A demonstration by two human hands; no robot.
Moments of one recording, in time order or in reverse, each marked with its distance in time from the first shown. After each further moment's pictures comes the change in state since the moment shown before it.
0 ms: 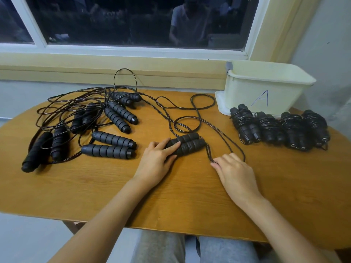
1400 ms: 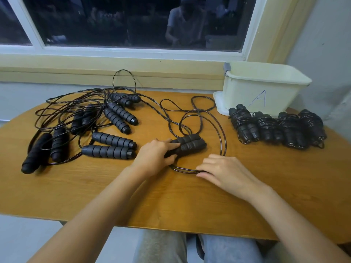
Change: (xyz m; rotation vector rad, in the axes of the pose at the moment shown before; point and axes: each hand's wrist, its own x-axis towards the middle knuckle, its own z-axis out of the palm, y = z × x) left_hand 0.018 0.005 -0.026 0.171 -0.176 0.050; right_hand 0.025 -0.014 -0.028 0.179 -0.404 -0.341
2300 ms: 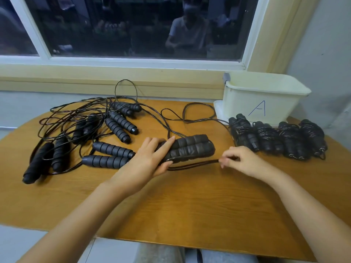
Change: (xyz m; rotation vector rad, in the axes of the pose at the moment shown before) left_hand -0.030 -0.008 -0.027 0.006 0.345 0.279; right_hand 0.007 0.076 -0.028 0.457 -0.165 0.422
